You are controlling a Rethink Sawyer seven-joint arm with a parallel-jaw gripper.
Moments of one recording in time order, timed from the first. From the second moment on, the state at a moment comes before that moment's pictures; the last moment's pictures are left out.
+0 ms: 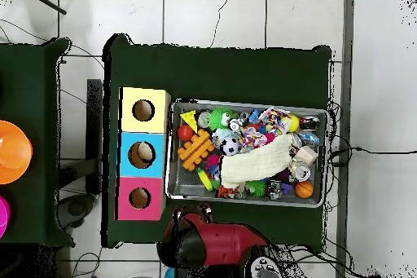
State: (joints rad) arm -0.23 -0.73 -0.01 2.21 -0.26 0.03 1.57
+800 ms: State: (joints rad) arm -0.23 -0.68 -0.01 2.21 -0.27 -0.05 1.57
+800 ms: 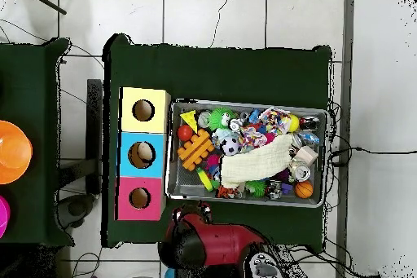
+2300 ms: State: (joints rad) arm -0.23 -0.63 -0.01 2.21 -0.28 -0.10 1.57
